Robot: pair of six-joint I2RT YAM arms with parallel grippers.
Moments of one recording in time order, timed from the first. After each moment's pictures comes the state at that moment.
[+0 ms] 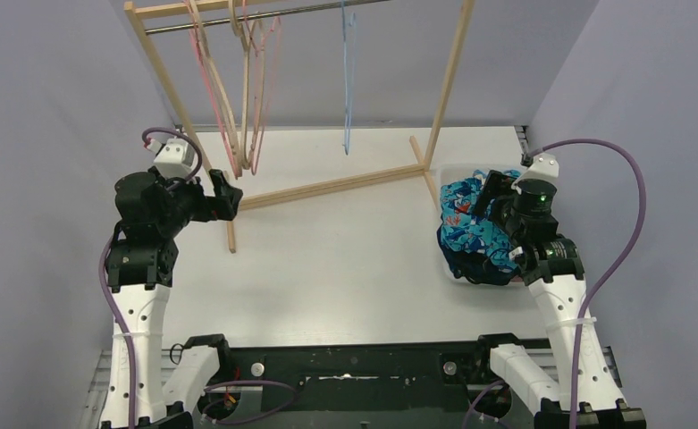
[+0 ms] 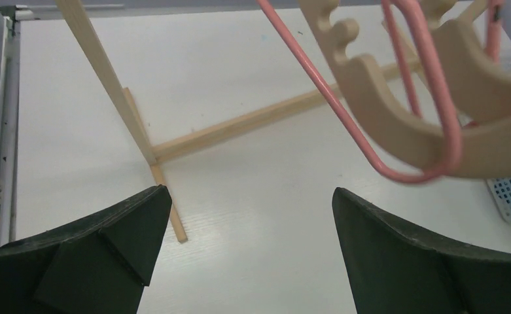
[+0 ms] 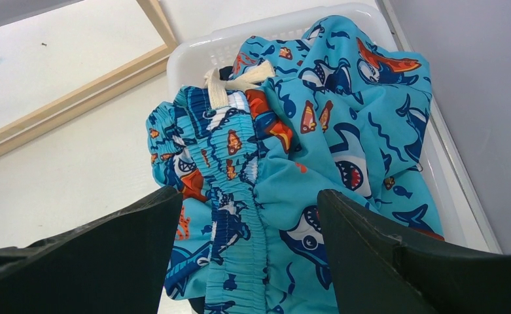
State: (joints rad) left arm 0.09 0.87 1.13 -0.57 0.34 -0.09; right arm 0.07 0.88 1.00 -0.60 0.21 0.24
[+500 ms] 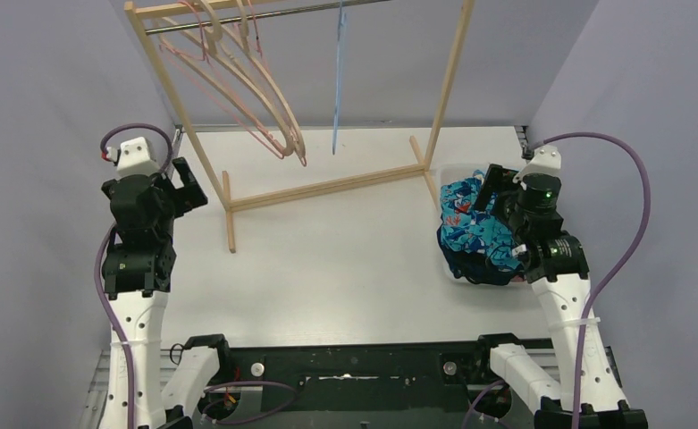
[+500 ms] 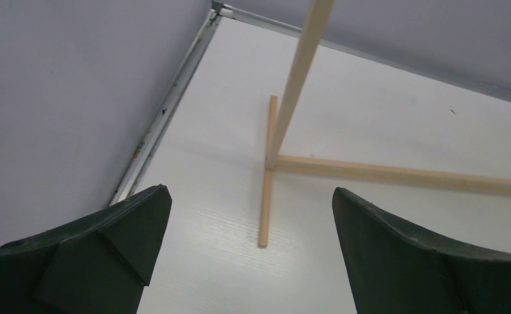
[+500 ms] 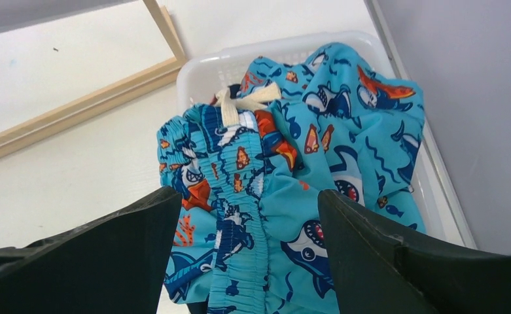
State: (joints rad) left arm 0.07 0.84 1.13 -0.58 -0.18 -0.18; right arm 0.07 0.89 1.04 -0.59 0.19 0.19
